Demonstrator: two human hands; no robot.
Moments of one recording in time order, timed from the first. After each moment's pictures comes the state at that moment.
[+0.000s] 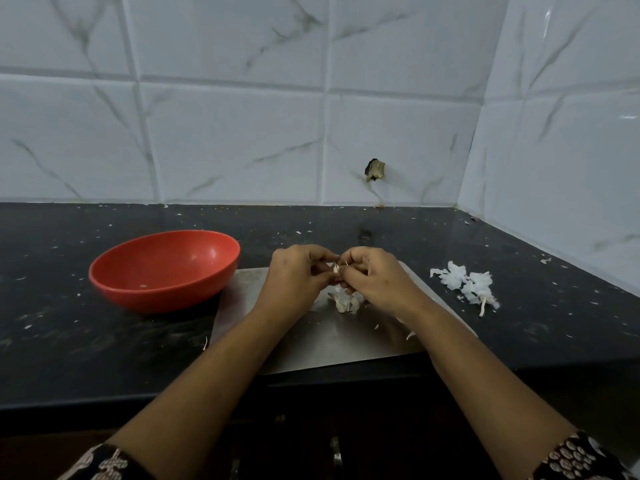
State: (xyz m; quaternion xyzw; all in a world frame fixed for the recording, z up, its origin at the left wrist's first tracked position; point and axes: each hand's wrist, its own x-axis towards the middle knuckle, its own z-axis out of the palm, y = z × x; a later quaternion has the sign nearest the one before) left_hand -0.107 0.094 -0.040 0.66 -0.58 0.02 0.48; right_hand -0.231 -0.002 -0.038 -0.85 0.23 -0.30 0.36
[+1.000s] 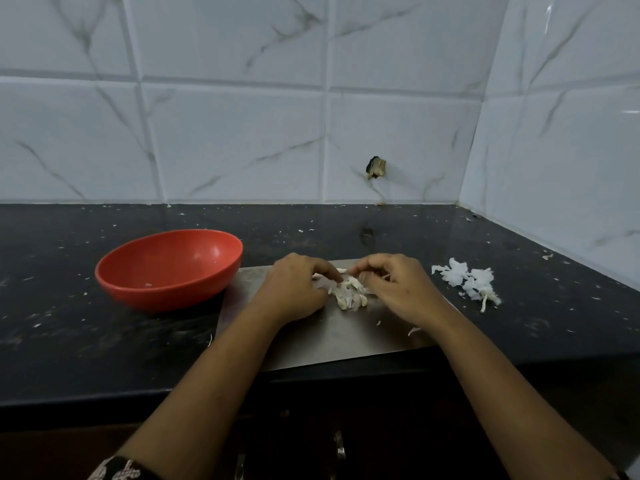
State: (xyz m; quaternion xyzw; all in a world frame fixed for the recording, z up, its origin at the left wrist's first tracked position) left_hand -0.100 0.100 -0.039 0.74 -0.60 -0.03 0.30; right_hand -0.260 0.006 -0.039 -0.86 0.26 -0.32 0.29
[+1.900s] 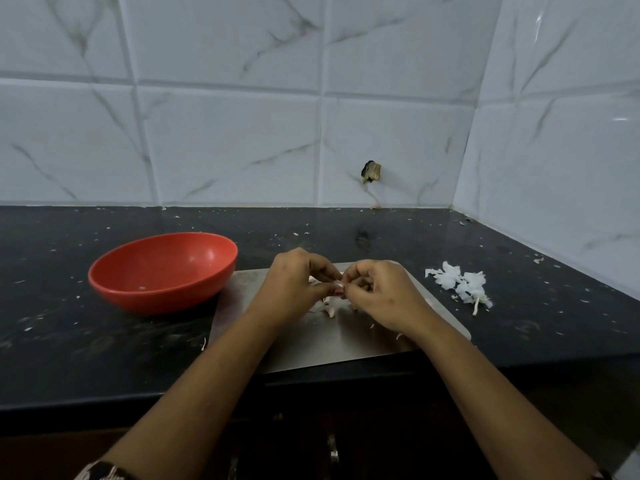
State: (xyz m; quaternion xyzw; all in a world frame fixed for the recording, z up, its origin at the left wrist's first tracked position) left_hand -0.108 0.103 -0.035 0.65 -0.63 0.01 0.43; right_hand -0.252 0.017 -0.039 -0.87 0.26 -0.31 0.29
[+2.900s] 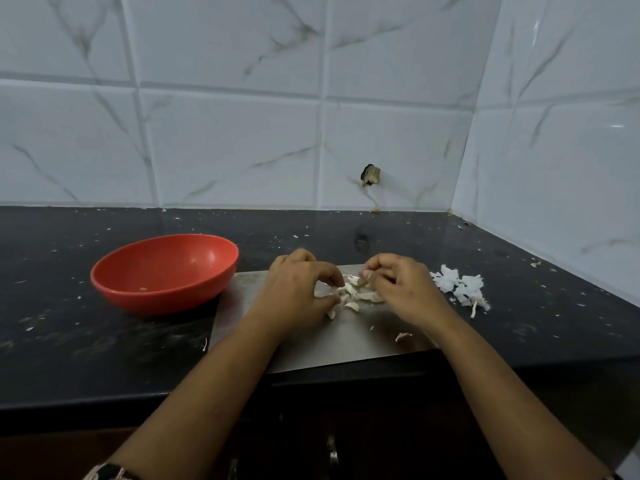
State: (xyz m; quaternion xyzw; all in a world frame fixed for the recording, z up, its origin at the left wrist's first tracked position) left_hand -0.104 0.097 -0.046 0.66 -0.66 0.15 0.32; right_hand -0.270 -0.001 -0.037 -0.84 0.29 -0.35 0.30
